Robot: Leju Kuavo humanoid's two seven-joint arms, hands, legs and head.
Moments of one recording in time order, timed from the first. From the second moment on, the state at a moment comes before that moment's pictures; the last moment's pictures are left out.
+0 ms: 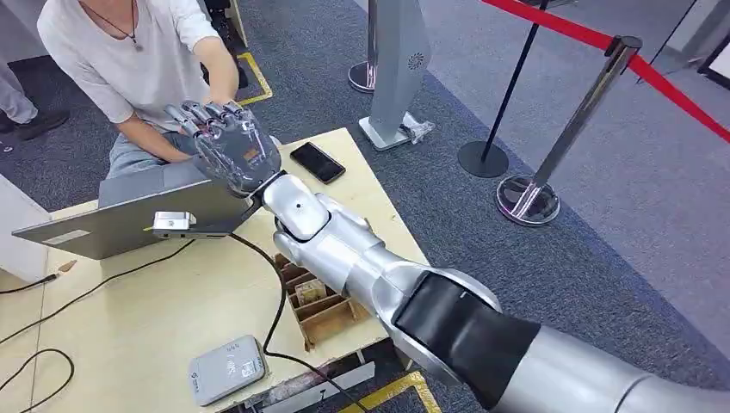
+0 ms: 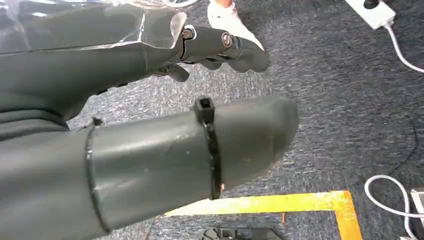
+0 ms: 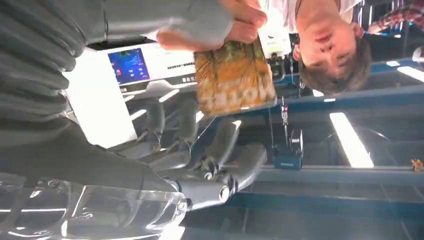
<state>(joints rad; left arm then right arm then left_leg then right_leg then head) -0.14 -0.21 0.82 -0.19 -1.09 0.49 0.00 -0.91 0.17 0.49 -0.63 1.38 -0.68 -0.05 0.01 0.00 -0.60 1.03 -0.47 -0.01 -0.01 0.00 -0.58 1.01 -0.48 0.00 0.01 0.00</state>
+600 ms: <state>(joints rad) -0.12 -0.21 0.85 -0.19 -1.05 0.50 -0.03 -0.86 0.16 0.47 -0.72 1.16 -0.61 -0.16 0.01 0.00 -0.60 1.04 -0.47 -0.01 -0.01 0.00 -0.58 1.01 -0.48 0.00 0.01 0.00</state>
